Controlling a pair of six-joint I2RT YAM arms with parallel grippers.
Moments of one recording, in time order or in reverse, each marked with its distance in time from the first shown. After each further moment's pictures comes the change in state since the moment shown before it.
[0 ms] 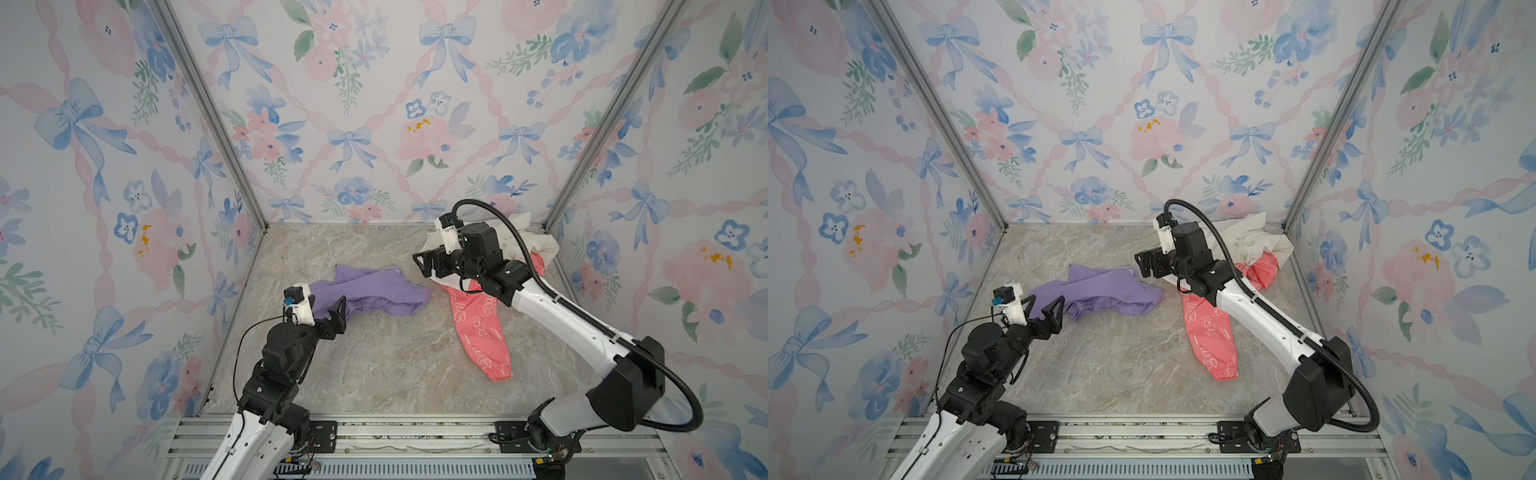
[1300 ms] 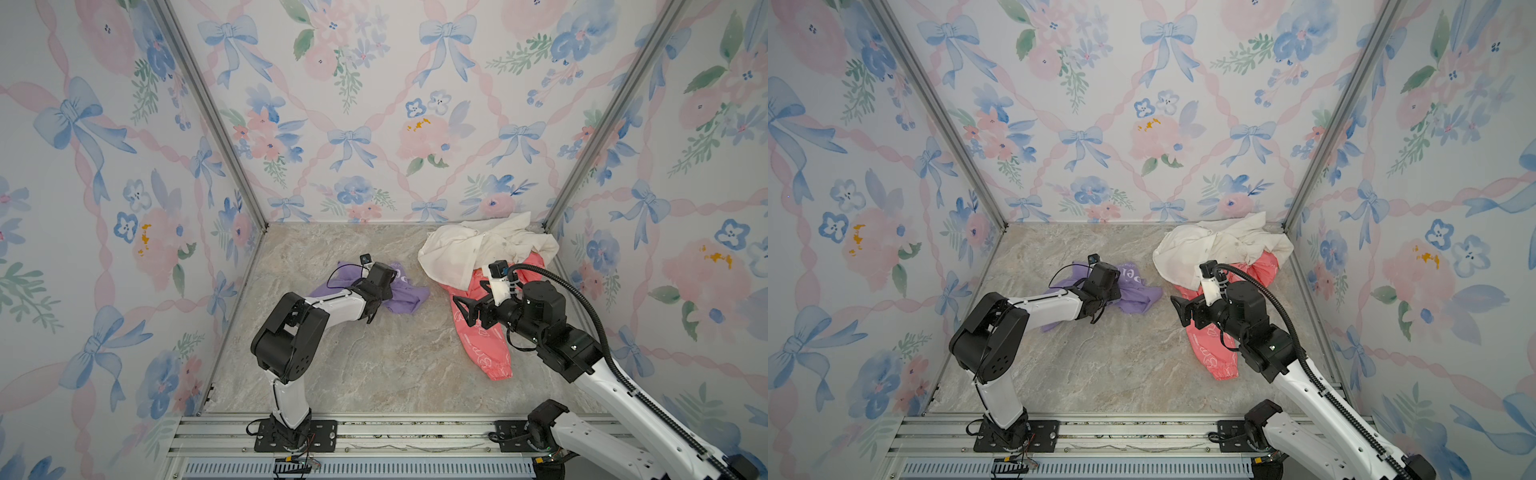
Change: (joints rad) left arm -0.183 1.309 0.564 0.119 -0.246 -0.288; right arm -0.062 -0.589 -0.509 -0.018 -0.018 -0.096
